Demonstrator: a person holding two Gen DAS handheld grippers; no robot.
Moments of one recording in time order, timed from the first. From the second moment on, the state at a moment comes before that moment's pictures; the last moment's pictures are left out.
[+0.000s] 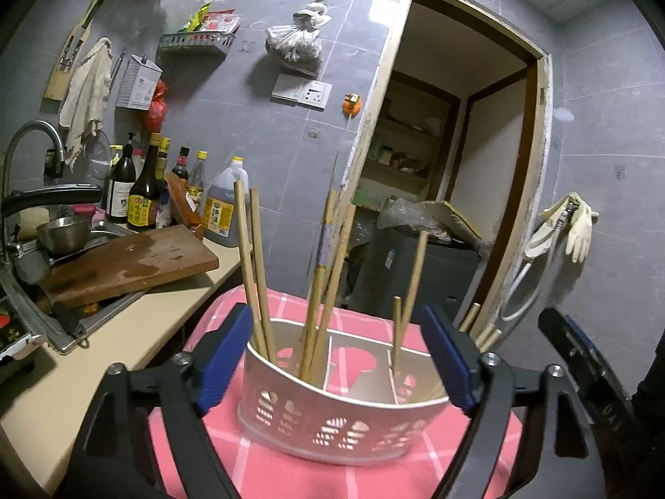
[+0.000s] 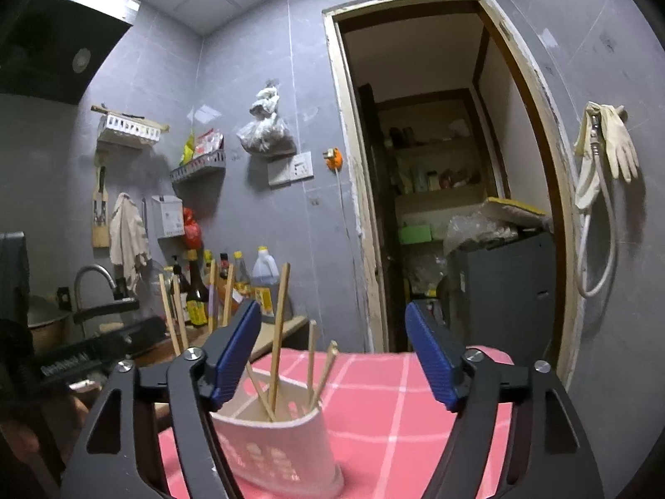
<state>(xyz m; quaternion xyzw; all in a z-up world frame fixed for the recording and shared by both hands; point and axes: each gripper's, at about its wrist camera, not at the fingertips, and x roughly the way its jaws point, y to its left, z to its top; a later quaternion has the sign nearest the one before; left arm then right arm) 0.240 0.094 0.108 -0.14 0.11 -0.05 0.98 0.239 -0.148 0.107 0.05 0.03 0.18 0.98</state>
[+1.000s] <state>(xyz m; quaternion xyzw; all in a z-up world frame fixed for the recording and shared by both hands) 0.110 0.073 0.065 -0.05 0.16 0.00 0.99 0.110 -0.183 0.083 0.02 0.13 0.12 0.98</state>
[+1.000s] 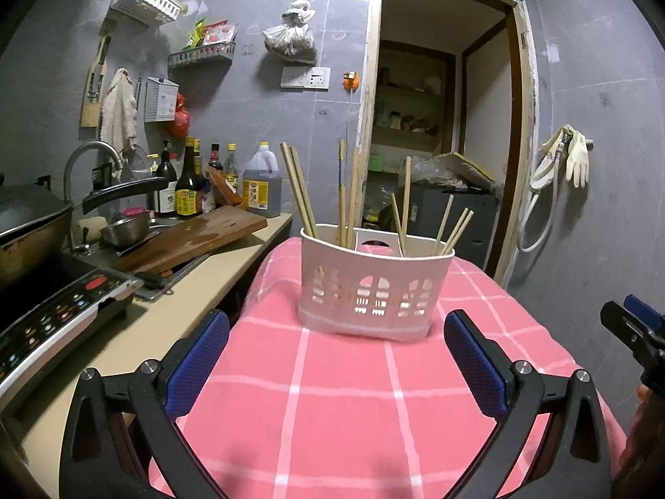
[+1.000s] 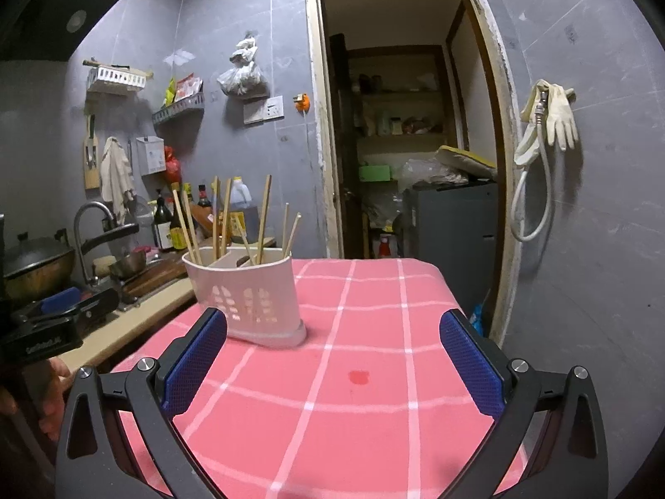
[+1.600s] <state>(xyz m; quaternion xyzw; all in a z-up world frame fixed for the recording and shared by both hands) 0.070 0.072 0.052 -0.05 0.15 0.00 0.99 0.075 -0.167 0.068 0.00 0.13 0.11 0.99</state>
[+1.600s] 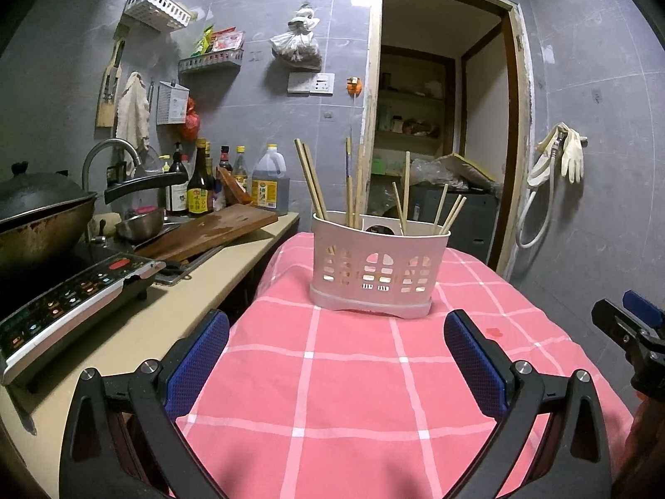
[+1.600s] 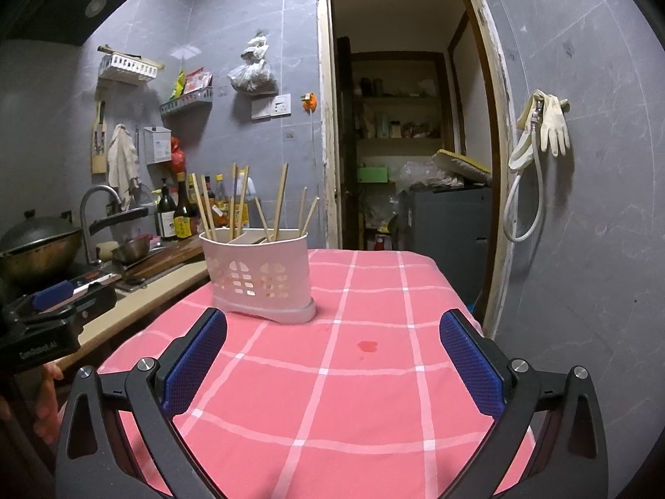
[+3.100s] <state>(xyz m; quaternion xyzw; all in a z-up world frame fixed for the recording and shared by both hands) 0.066 0.077 0.049 -0.05 0.15 0.01 0.99 0.075 -0.166 0.065 0.00 0.13 0.11 0.99</state>
